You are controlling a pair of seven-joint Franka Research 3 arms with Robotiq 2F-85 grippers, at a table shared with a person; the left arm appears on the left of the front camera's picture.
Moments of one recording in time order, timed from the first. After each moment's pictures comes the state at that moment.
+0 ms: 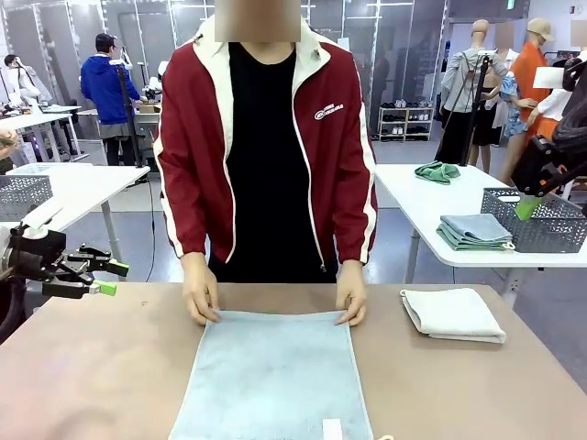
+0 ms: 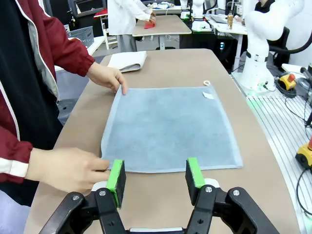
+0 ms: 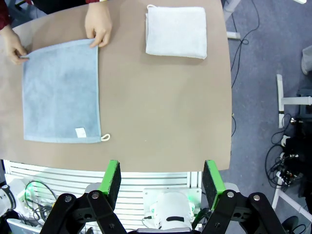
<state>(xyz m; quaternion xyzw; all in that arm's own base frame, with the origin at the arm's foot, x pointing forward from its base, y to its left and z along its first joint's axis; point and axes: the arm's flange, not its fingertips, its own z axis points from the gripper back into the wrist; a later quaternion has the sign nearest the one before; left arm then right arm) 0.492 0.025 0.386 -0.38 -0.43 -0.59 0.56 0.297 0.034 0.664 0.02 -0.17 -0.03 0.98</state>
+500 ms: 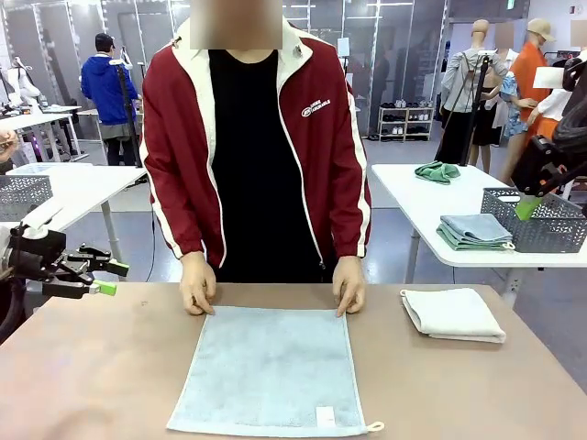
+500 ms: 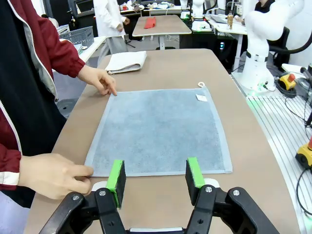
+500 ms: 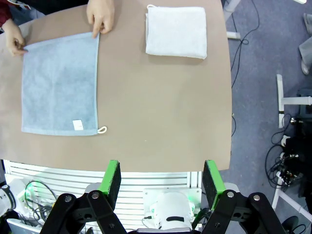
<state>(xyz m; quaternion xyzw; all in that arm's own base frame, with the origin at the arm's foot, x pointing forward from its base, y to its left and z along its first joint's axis) 0.492 0.025 0.386 -0.38 -0.43 -0.59 0.56 0.297 0.034 0.664 0.02 -0.17 -0.03 0.98</state>
